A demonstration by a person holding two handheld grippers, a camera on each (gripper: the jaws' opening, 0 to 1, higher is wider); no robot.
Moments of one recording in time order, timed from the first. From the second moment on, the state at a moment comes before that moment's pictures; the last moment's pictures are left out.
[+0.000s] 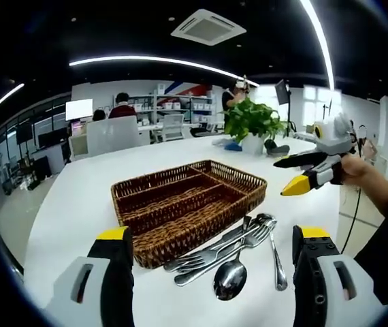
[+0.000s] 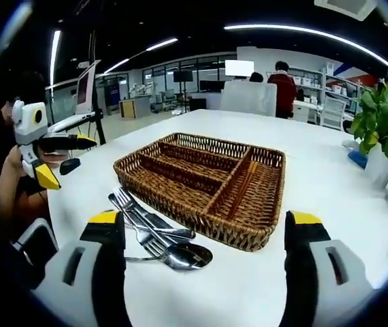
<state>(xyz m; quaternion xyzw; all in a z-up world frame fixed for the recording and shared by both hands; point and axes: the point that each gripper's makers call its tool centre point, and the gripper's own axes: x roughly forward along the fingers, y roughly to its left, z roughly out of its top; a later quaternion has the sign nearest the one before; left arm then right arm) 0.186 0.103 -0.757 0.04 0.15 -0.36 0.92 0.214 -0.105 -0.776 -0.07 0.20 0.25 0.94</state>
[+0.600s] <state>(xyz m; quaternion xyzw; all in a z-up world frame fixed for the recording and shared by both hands) 0.185 0.099 -0.758 0.05 0.16 -0.36 0.92 0.211 -0.110 -0.777 -0.07 0.21 0.26 0.94</state>
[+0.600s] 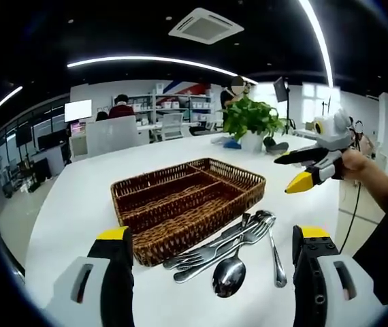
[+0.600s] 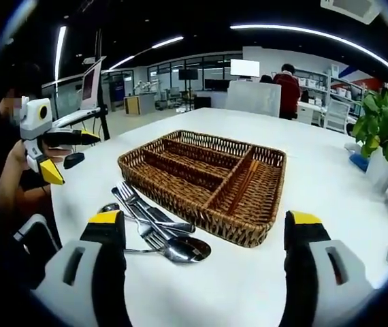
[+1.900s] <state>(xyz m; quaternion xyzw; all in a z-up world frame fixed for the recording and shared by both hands) 0.177 0.092 -0.776 0.06 0.17 -0.37 0.91 0.188 -0.071 -0.832 -0.05 0.26 0.34 0.90</state>
